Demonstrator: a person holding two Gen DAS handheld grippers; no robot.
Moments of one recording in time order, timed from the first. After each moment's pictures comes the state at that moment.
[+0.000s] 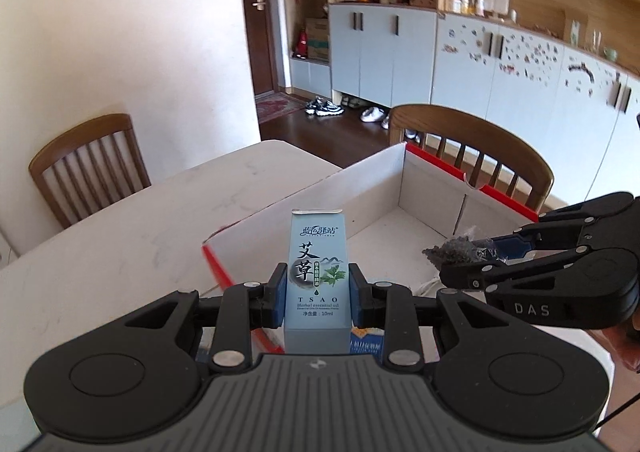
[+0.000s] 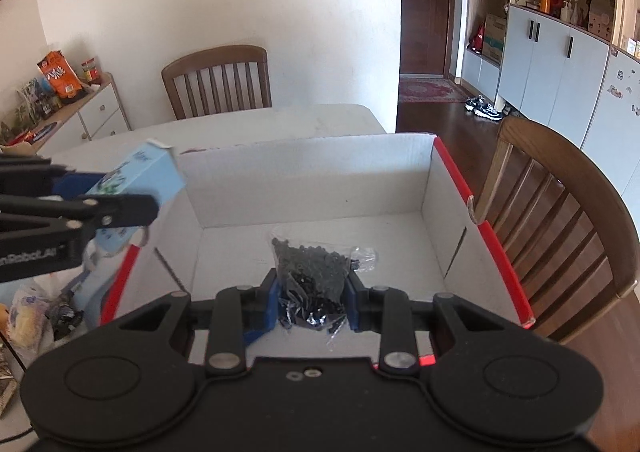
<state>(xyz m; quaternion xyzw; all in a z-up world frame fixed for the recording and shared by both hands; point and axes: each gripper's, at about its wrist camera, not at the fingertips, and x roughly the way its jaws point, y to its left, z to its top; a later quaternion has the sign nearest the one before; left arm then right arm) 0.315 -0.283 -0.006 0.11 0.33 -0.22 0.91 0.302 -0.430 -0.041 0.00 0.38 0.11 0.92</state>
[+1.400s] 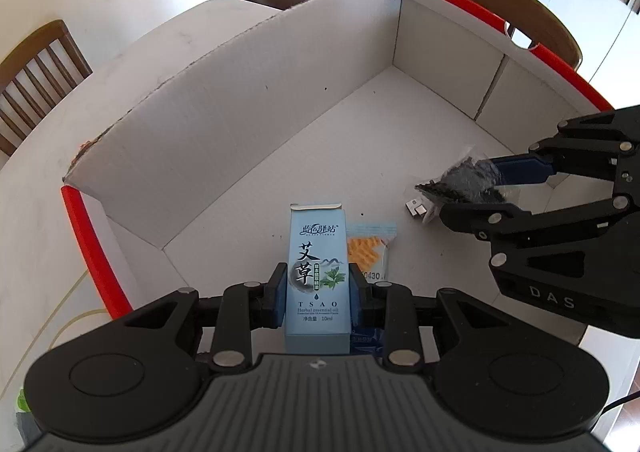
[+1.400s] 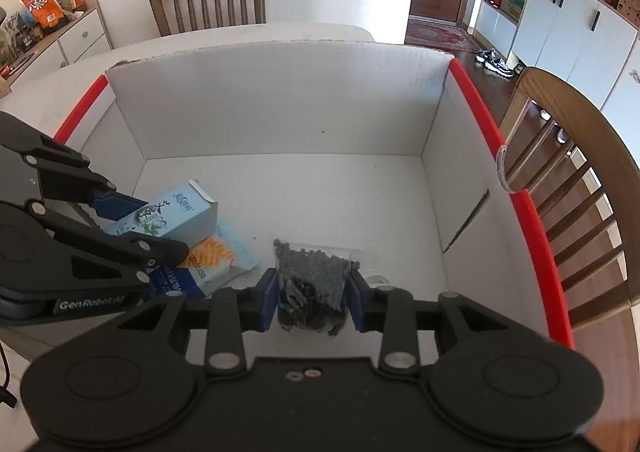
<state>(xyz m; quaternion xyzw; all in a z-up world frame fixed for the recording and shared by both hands) 0.391 -0.339 -0.094 0.18 0.51 -0.22 0.81 0.359 -0.438 -0.102 -0.05 0.47 0.12 0.87</state>
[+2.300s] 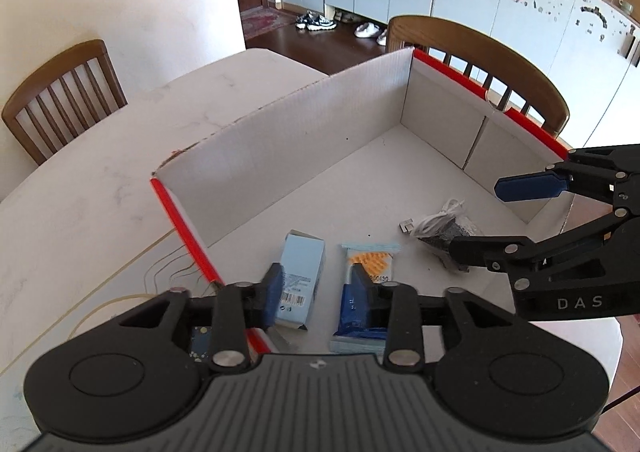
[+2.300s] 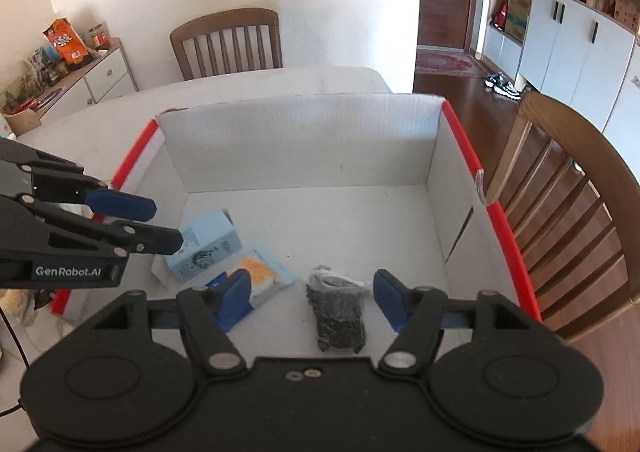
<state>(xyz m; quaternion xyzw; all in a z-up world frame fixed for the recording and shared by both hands) 0.348 -0.303 -0.047 0.13 0.45 -0.21 0.86 0.322 -0.449 -0.061 -0.02 0.43 0.15 0.89</state>
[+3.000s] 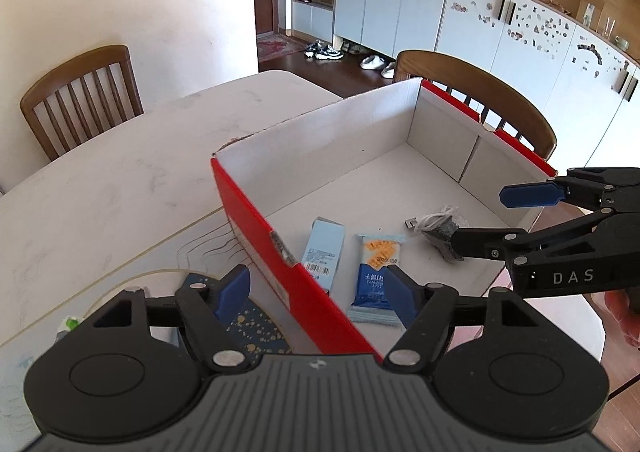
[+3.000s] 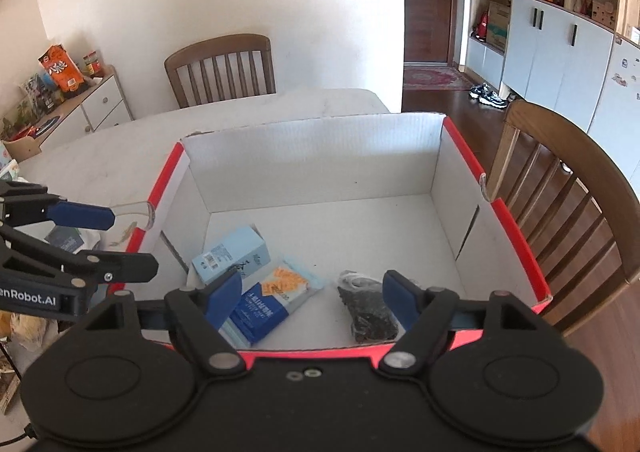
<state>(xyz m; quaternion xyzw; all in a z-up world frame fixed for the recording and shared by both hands) 0.311 -0.252 -0.028 0.08 0.41 -0.21 0.88 0.295 -0.427 -0.046 0.01 0.40 0.12 0.91</state>
